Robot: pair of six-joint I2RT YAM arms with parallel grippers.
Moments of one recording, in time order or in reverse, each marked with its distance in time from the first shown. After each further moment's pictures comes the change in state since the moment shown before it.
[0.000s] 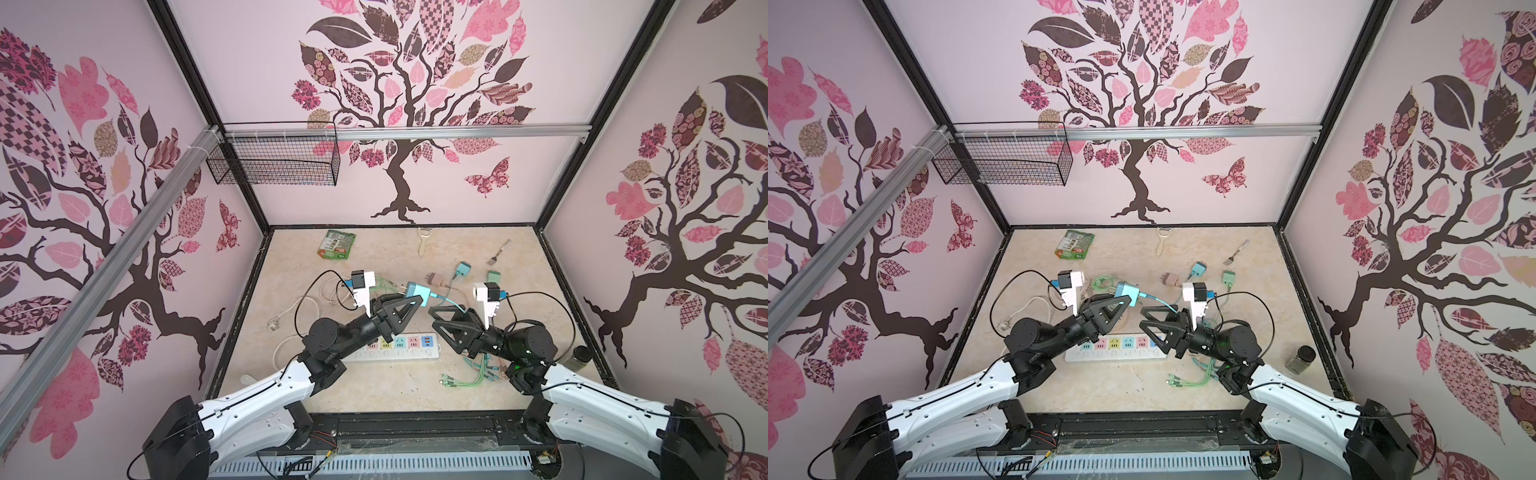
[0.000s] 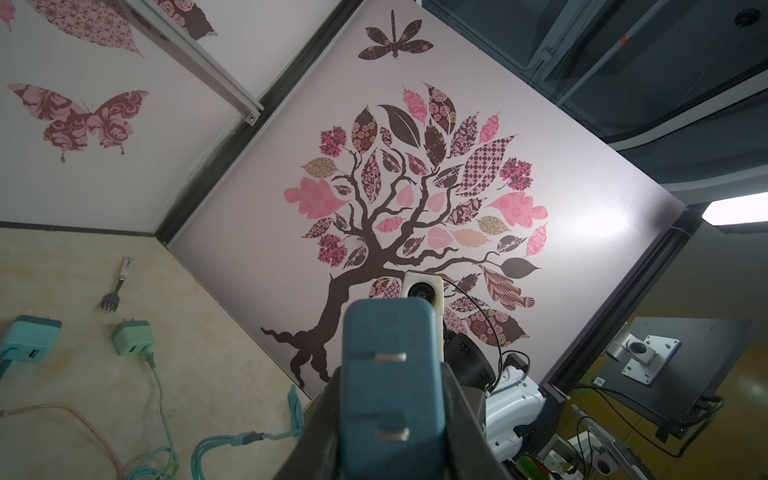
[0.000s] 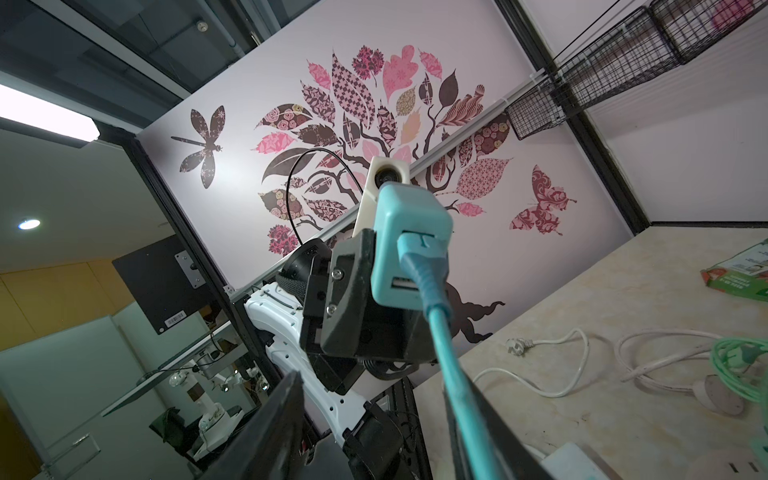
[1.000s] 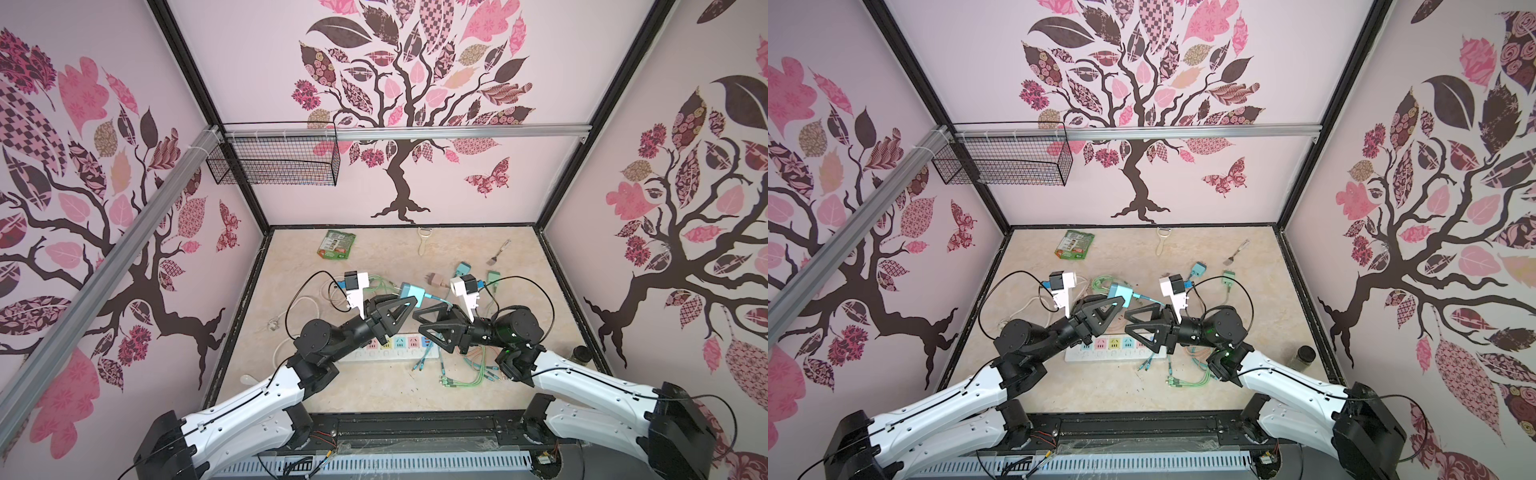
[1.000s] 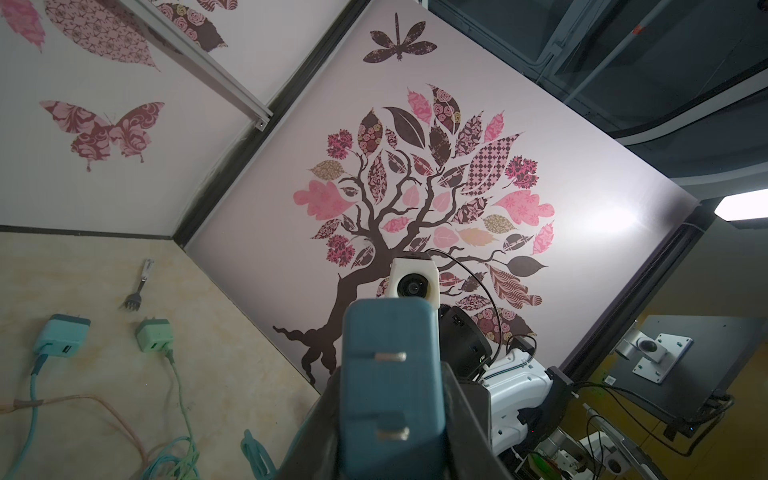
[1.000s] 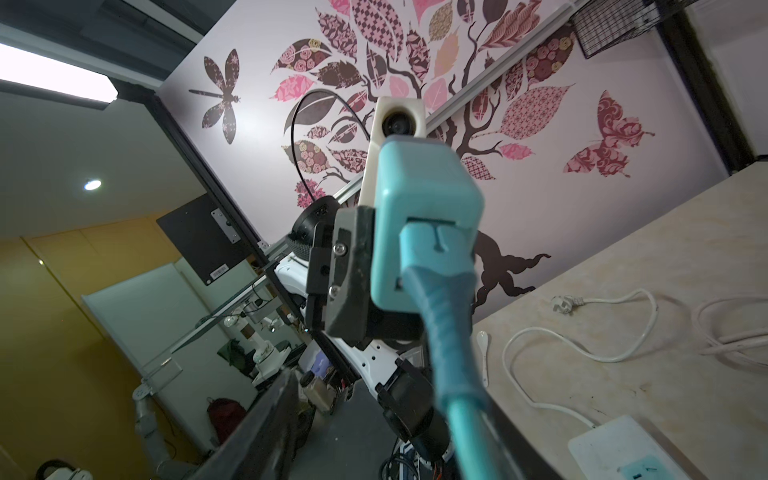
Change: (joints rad) left arm 0.002 -0.116 0.016 -0.167 -0.021 0.056; right arm 0.001 0.101 0.122 -0.076 -0.218 0.037
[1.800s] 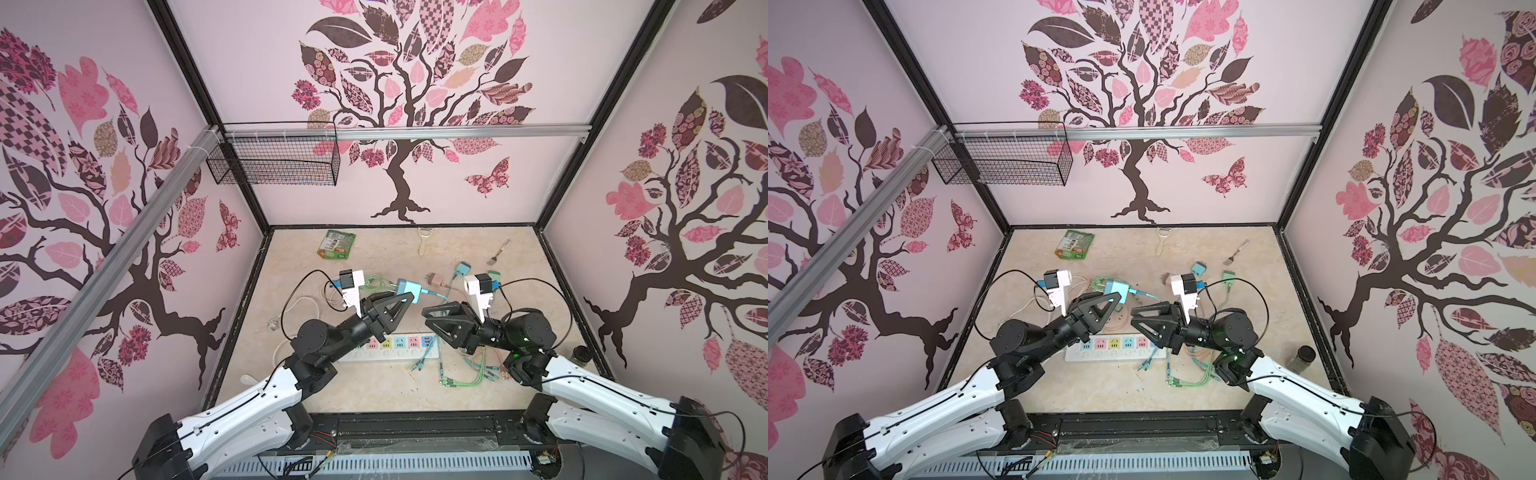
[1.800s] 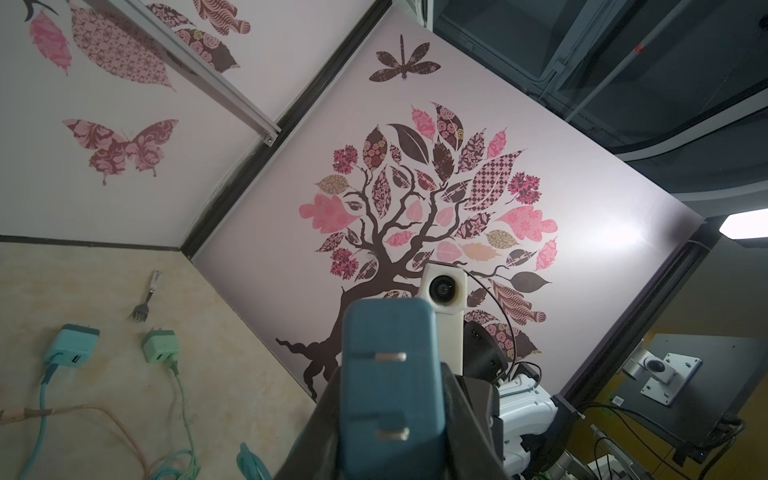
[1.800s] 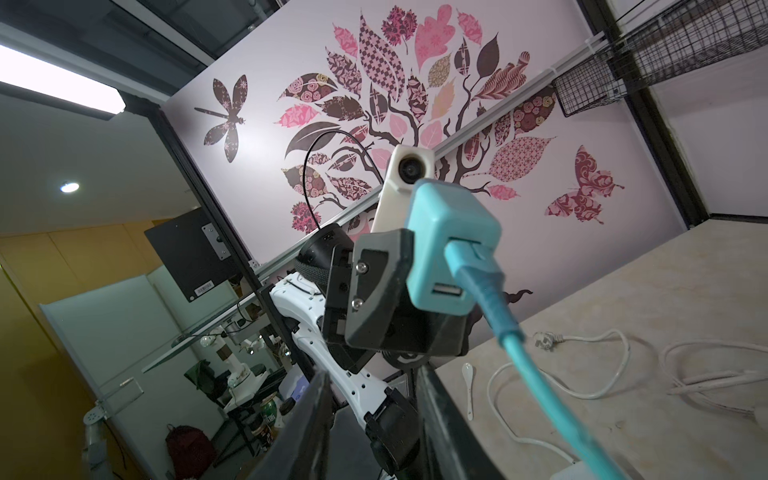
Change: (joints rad) left arm 0.000 0.000 0.005 0.033 -0.033 -0.022; right arm 0.002 -0.070 0.002 -0.030 0.143 -0.037
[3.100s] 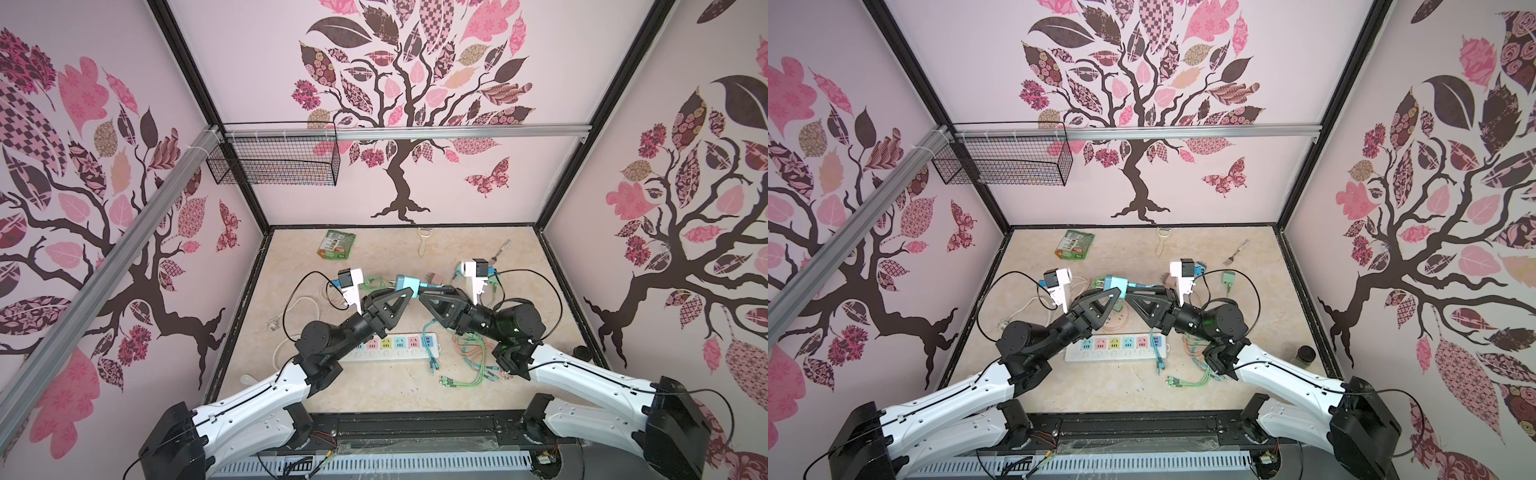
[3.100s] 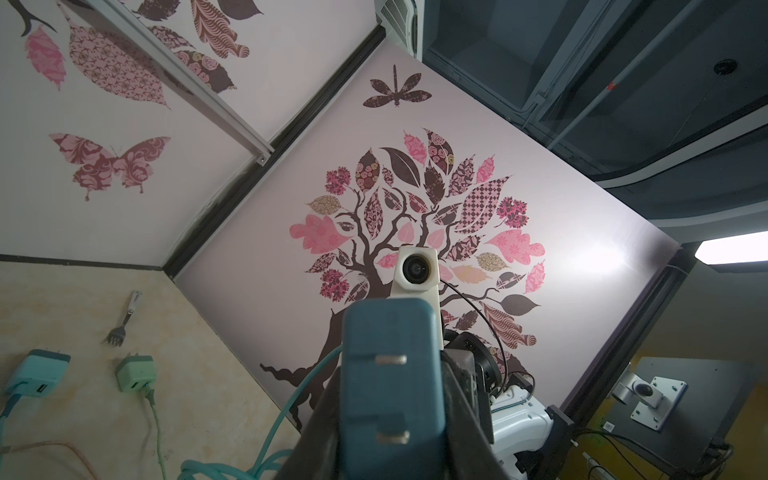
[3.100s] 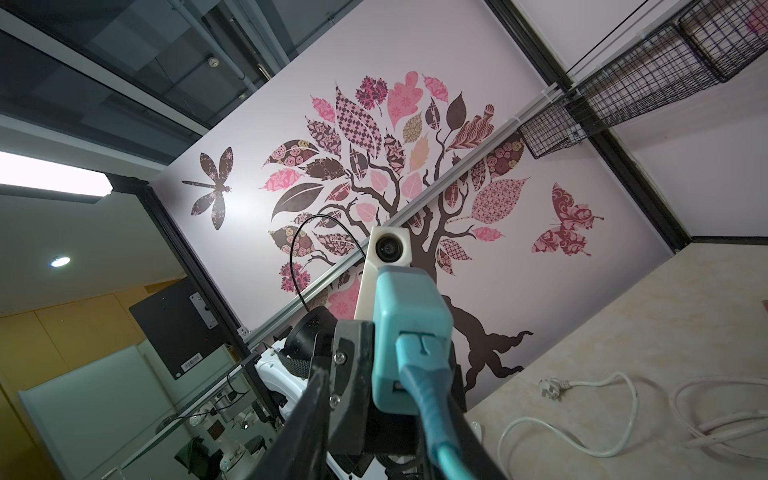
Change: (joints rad) left arm 0.009 0.078 -0.034 0.167 -0.019 -0.050; right arm 0.000 0.117 0.083 0.098 0.127 0.084
